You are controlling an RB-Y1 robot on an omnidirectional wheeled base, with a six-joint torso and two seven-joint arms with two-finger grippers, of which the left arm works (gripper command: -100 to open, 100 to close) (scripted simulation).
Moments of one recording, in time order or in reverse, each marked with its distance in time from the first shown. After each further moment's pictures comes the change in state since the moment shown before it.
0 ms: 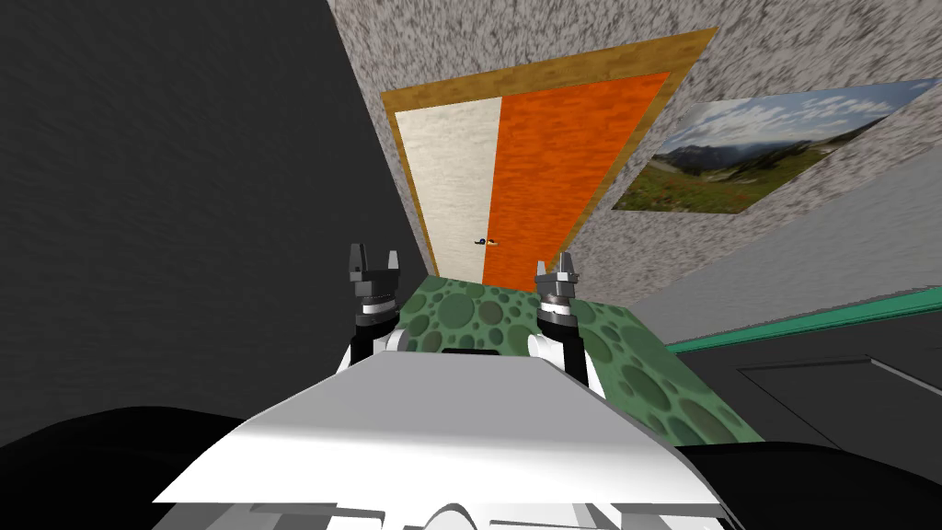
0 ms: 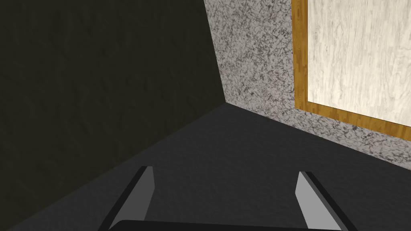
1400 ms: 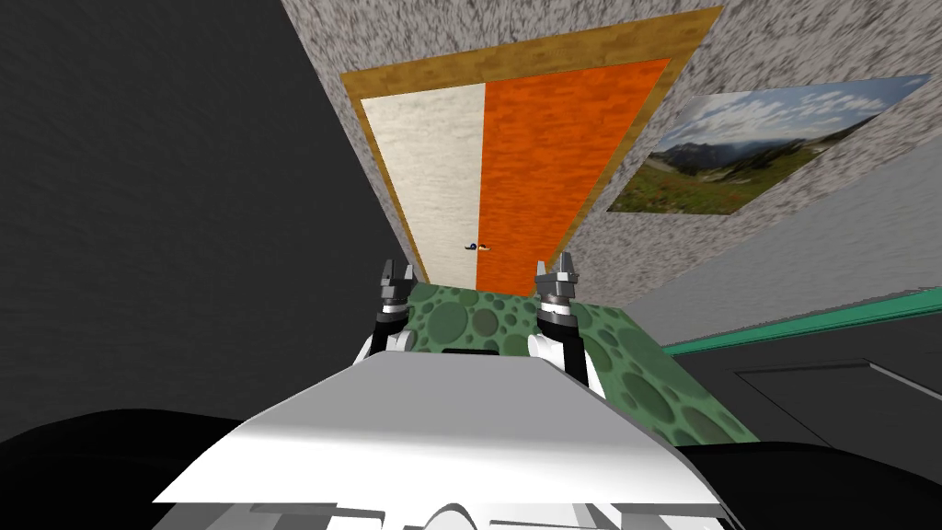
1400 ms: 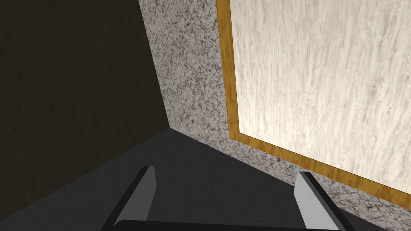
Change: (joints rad) arm -0.061 0.068 0.018 0.266 0.021 -0.045 0.038
